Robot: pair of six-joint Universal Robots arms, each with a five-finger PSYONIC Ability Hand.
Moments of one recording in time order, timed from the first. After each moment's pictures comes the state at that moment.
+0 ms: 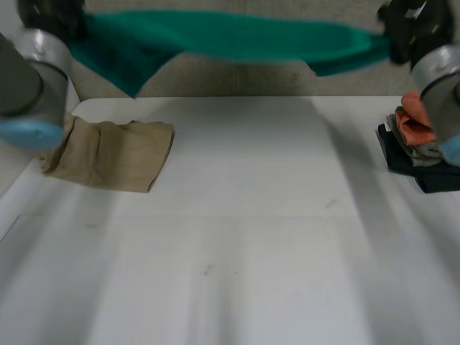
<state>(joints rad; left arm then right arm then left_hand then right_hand) 4.47 -2.15 -0.88 3.49 -1.57 3.61 1.78 -1.01 0.93 -0.23 1.41 2.56 1.17 1.20 1.19 1.20 0.99 1.13 1.18 1.19 1.20 1.01</state>
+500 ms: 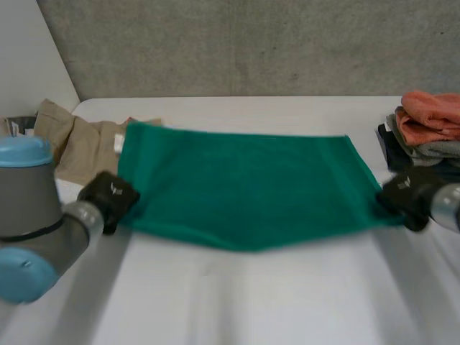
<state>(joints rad) 4.44 -1.97 -1.65 3.13 -1.53 4.00 1.61 -1.17 1.50 0.36 1.31 2.11 1.17 1.20 1.19 1.20 0.99 1.13 1.18 1.19 1.20 1.01</state>
